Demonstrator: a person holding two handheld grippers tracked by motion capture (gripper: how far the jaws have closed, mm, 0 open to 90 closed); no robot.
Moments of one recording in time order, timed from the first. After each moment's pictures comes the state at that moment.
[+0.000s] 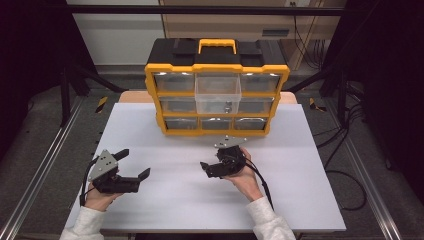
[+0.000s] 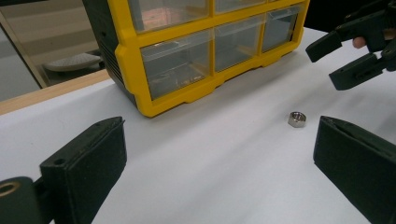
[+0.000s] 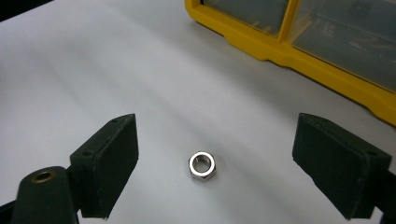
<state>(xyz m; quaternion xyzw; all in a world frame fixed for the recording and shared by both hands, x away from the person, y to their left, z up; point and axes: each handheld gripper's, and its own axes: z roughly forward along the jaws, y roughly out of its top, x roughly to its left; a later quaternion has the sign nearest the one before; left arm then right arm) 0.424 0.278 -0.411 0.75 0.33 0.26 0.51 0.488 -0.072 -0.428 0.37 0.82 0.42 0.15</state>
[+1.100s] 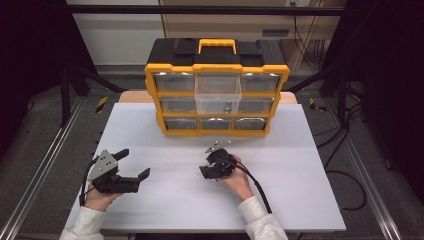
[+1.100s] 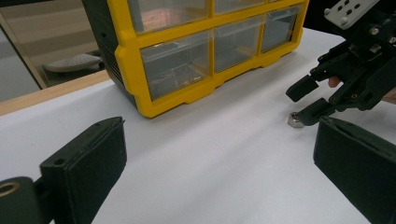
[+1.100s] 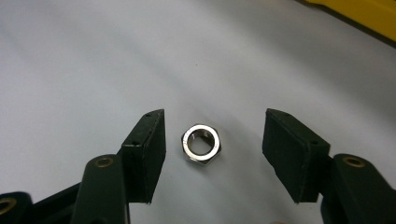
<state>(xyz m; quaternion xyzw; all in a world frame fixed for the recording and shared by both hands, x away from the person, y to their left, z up) 0.424 0.278 -0.410 0.75 0.33 0.26 0.51 0.501 -0.050 -0.464 0.38 0.85 0.34 0.13</state>
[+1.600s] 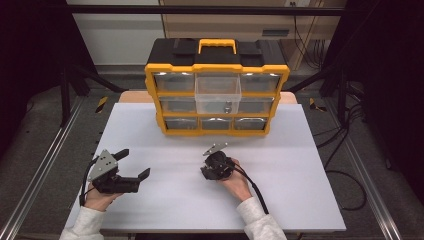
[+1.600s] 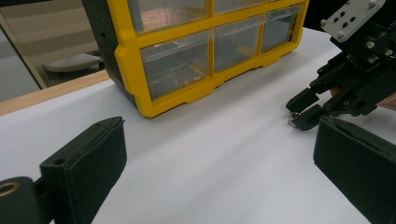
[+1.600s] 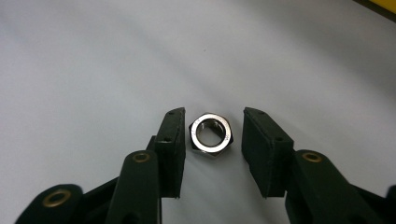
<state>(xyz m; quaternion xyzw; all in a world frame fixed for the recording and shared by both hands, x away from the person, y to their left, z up) 0.424 0.278 -0.411 0.75 0.33 0.26 0.51 0.499 -0.045 -0.471 0.38 0.86 0.32 0.13</state>
